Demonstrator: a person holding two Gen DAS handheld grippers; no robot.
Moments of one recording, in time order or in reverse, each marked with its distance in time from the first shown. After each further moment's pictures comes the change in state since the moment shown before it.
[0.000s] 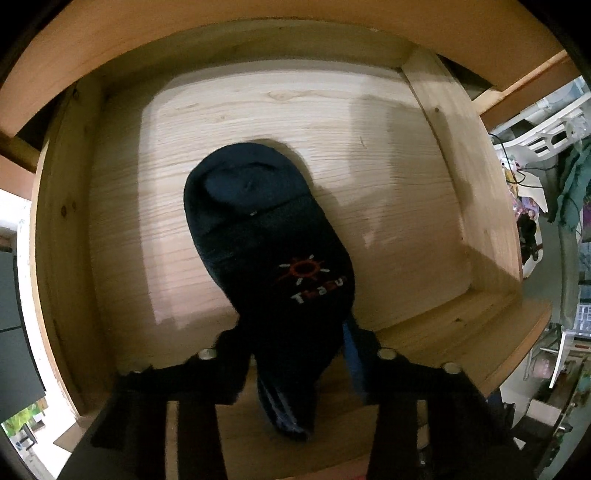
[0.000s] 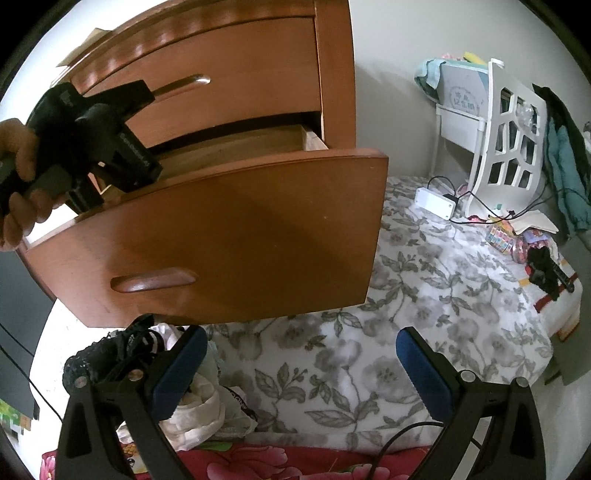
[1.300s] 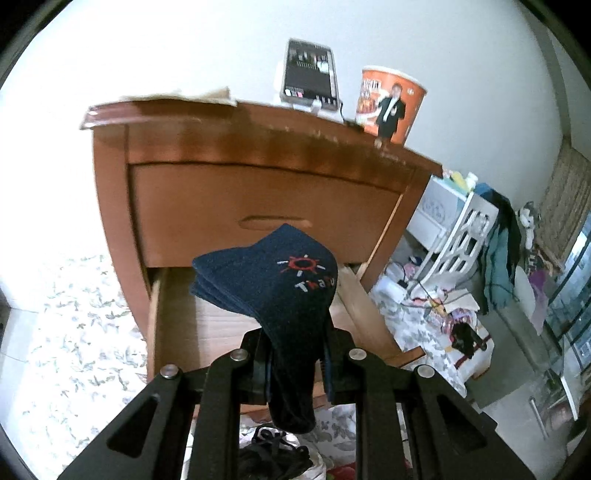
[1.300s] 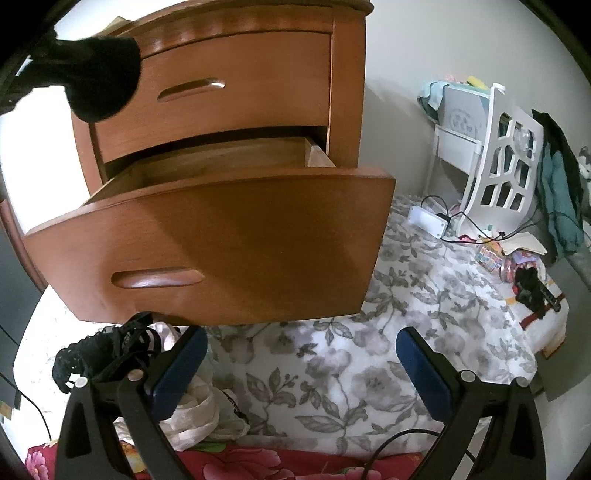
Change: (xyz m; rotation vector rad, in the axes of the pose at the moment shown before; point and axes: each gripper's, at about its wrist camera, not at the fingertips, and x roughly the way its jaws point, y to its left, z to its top) left arm -0.200 0.036 -0.140 0.049 -0.832 -0.135; right arm -0.016 0.014 0.000 -0.064 -0.045 -0.054
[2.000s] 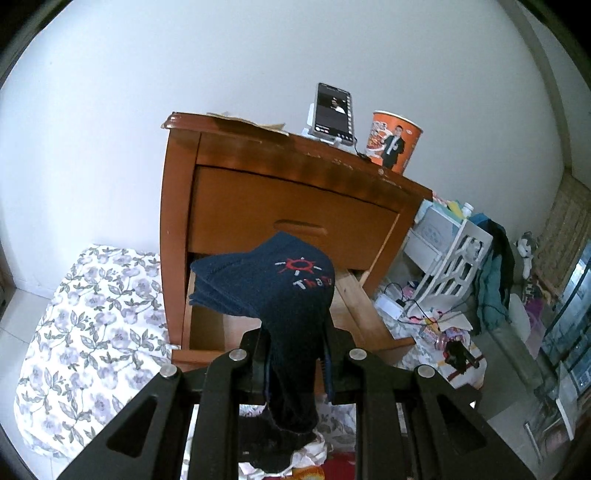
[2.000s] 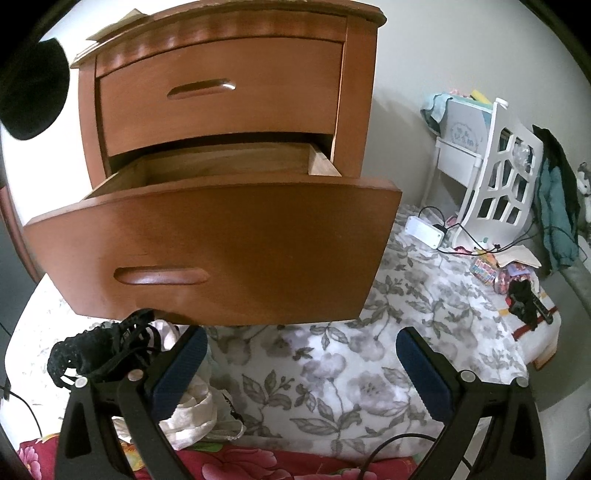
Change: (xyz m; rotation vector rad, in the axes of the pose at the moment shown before) left arm -0.070 0.021 -0.053 -0.069 -0.102 0.004; right arm -0.005 0.008 0.000 -0.040 -0.021 -0.027
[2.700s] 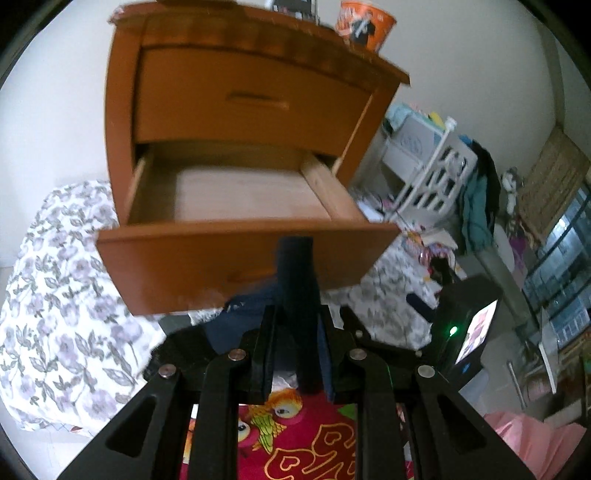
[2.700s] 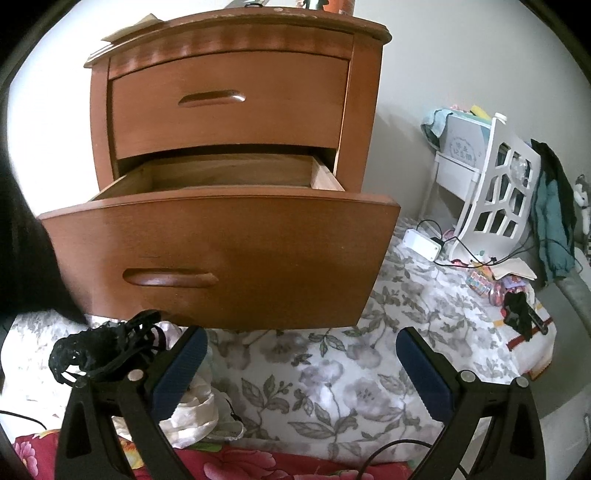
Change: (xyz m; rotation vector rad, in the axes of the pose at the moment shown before) left arm 0.051 -0.026 -0.085 0.047 0.329 -0.093; right arm -0.012 0.005 -0.002 -0.029 -0.045 -0.009
